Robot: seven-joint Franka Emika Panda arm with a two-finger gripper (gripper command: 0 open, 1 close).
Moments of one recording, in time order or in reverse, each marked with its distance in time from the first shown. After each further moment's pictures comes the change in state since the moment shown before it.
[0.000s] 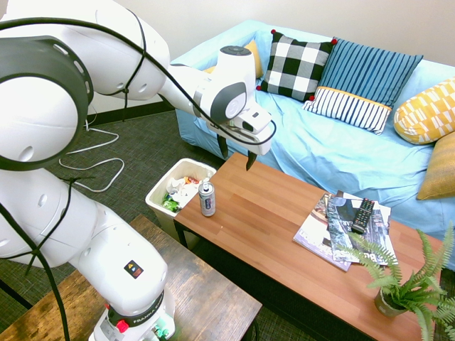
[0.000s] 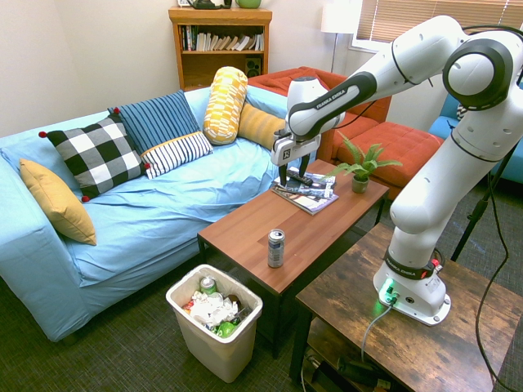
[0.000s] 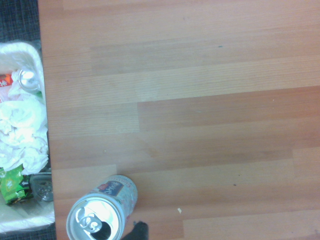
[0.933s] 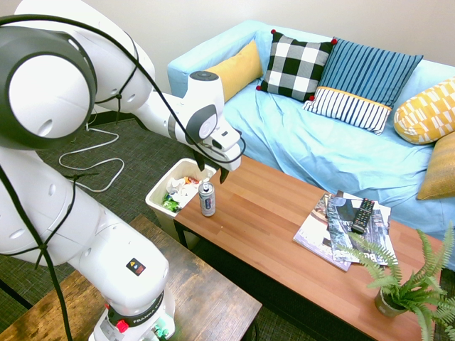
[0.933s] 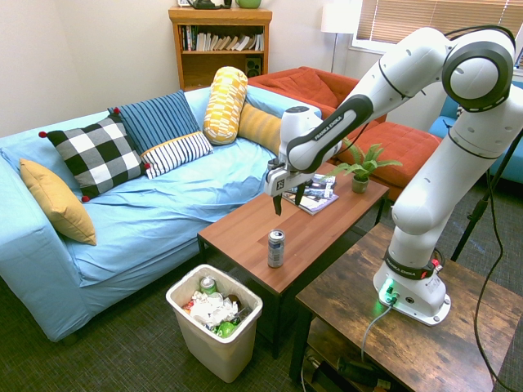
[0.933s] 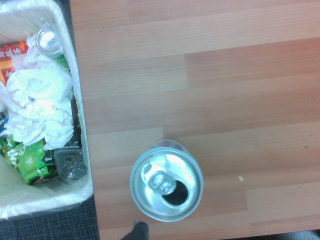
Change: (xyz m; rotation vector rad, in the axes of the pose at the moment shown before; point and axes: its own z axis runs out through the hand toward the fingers) arm -0.088 -0.017 0.071 -0.013 -0.020 0.025
